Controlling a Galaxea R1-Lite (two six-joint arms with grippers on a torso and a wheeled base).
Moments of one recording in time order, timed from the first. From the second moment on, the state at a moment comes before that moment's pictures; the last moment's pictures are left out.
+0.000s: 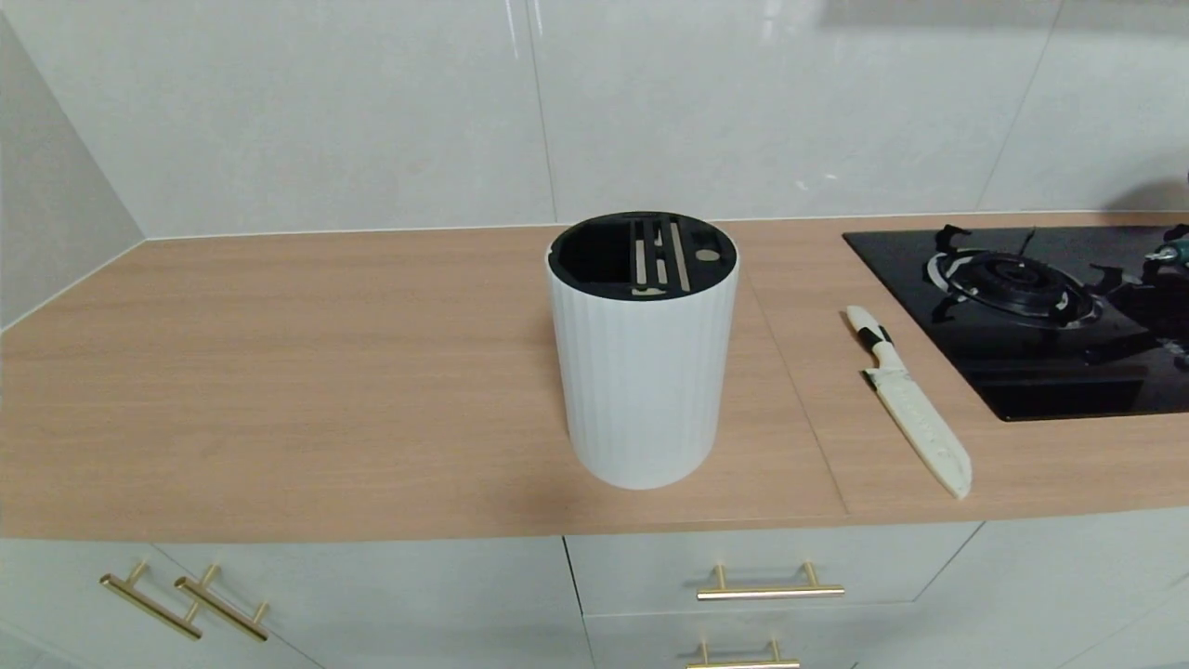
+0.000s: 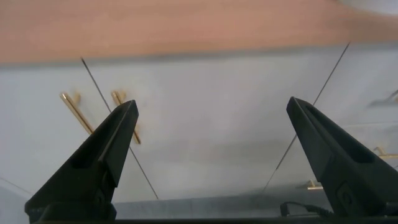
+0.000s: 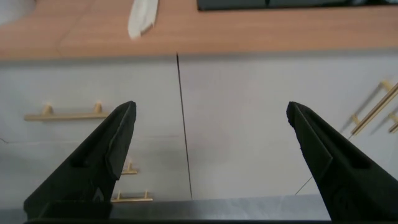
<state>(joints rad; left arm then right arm) 0.00 0.00 0.00 0.00 -0.03 0.01 0.00 0.00 0.00 0.00 -0.03 -0.01</state>
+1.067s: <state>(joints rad) 0.00 0.00 0.00 0.00 -0.03 0.01 0.00 0.00 0.00 0.00 -0.03 -0.01</state>
